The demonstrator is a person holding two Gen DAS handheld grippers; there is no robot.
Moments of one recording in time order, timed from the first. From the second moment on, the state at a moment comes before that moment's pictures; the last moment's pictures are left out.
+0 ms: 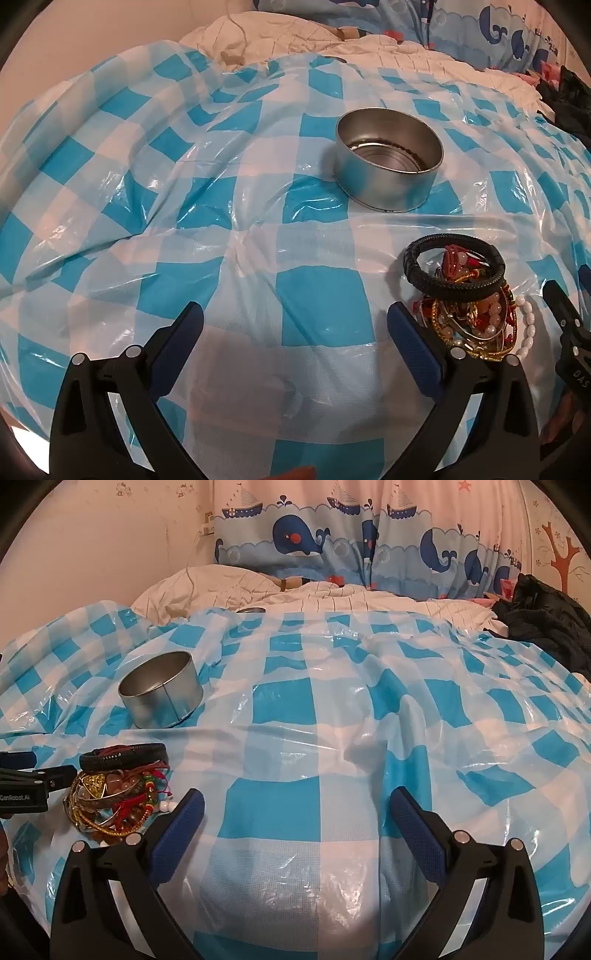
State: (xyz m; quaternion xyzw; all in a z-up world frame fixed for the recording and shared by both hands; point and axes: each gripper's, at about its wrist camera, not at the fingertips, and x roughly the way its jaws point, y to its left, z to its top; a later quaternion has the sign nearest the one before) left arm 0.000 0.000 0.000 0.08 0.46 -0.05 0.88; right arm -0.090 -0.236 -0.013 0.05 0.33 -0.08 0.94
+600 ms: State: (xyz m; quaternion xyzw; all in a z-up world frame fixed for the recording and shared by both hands) left arm 0.002 0.001 -0.006 0.08 0.47 -0.04 0.88; right arm -0.088 -0.237 -0.016 0.05 0.33 -0.08 0.94
